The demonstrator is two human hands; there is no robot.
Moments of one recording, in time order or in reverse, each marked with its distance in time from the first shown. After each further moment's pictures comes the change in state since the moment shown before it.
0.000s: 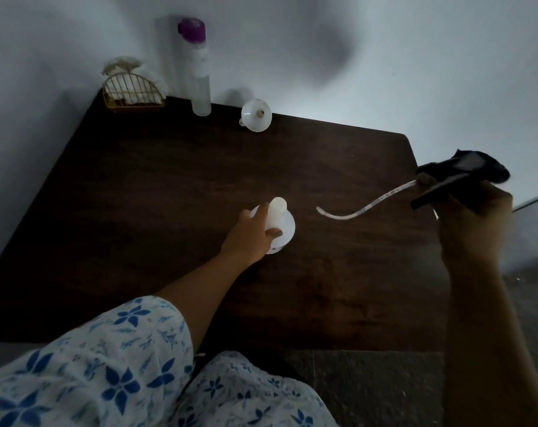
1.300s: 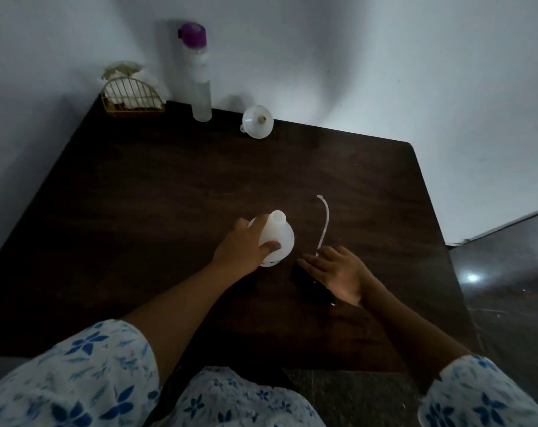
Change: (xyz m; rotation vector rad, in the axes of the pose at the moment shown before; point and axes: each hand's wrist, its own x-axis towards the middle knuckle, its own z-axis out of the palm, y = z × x) left_hand -0.001 -0.005 -0.012 0.005 -0.055 0.027; right_hand -0.038 0.133 0.075 -1.089 -1.186 -0.866
